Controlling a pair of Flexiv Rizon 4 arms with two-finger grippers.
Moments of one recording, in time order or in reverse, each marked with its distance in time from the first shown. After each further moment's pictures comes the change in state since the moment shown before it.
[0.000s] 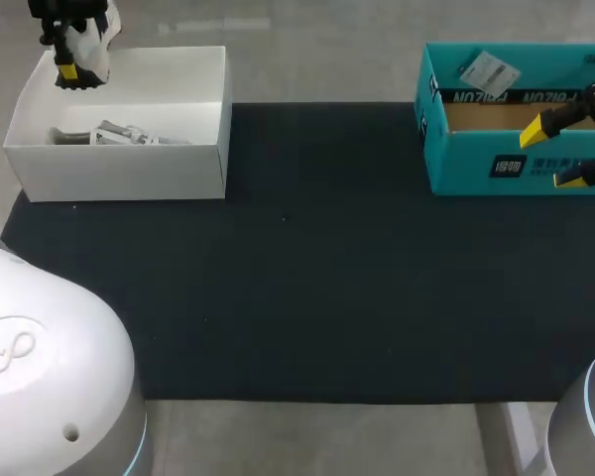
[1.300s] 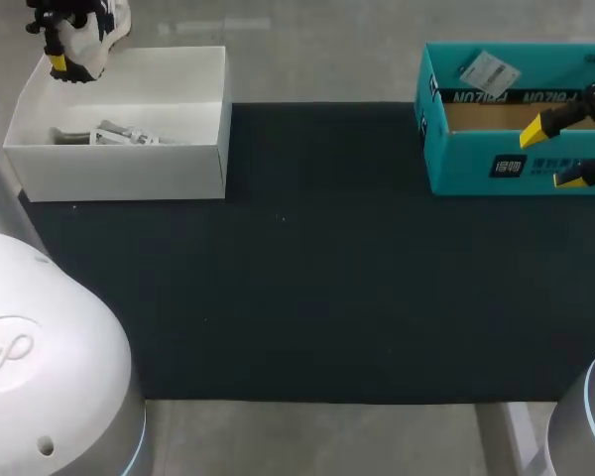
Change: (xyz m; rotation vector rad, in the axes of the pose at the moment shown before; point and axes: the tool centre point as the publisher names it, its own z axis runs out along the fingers) left arm -0.044 0.023 0.007 -0.067 0.050 0.254; right arm 0.000 0.000 0.000 0.000 0.000 0.000
